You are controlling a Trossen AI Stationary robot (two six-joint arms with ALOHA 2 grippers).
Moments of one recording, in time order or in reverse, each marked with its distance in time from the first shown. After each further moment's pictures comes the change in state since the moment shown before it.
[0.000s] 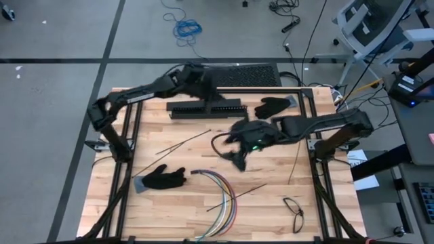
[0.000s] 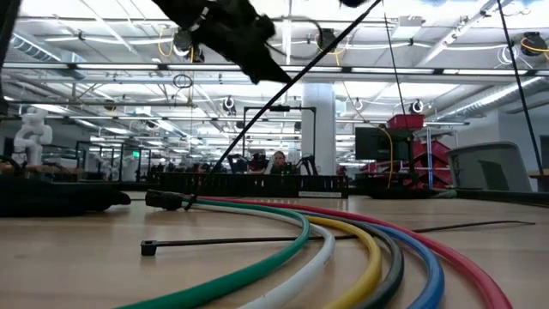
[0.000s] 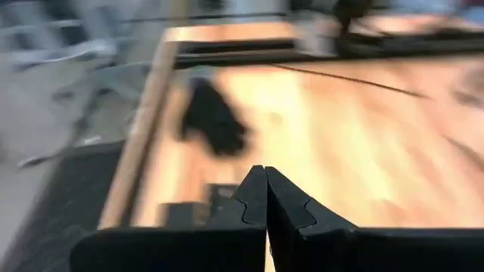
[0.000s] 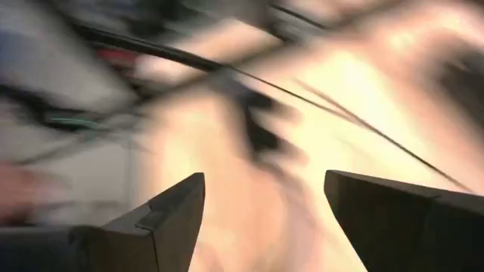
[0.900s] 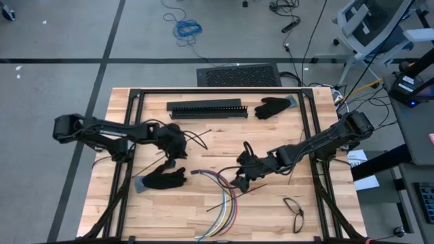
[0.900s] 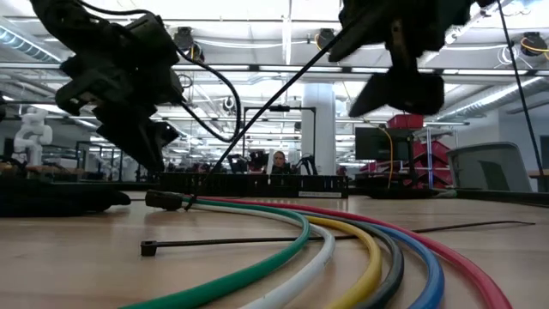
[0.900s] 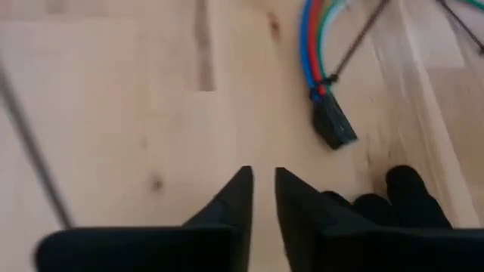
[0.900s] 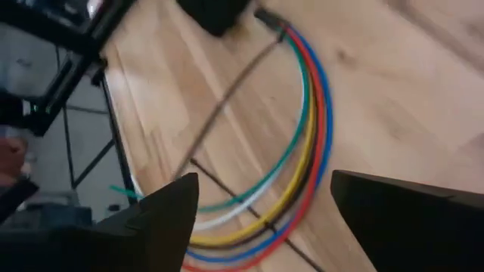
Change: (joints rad) left arm -0.392 -0.458 -0.931 0.124 -0.153 -0.230; right arm 0.162 0.020 -0.572 0.445 0.010 0.539
